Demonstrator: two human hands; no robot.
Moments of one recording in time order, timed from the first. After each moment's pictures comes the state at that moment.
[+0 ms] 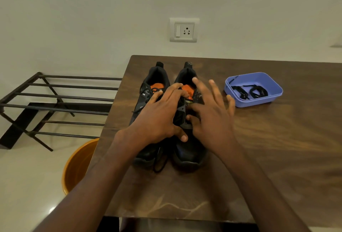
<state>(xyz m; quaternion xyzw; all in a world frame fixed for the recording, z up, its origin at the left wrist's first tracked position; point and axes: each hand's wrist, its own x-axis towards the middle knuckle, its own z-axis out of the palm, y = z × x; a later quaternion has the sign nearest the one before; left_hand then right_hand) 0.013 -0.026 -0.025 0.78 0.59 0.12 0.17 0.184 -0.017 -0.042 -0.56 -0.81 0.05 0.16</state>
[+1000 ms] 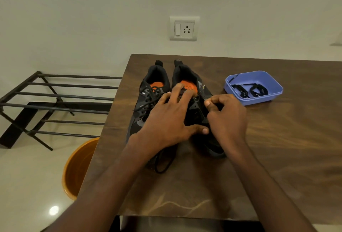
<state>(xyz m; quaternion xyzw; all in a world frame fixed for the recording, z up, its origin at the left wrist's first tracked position) 0.035 -0.028 -0.040 0.78 0.60 0.12 0.13 0.194 -0.012 -0.046 -0.69 -0.60 0.19 0.36</state>
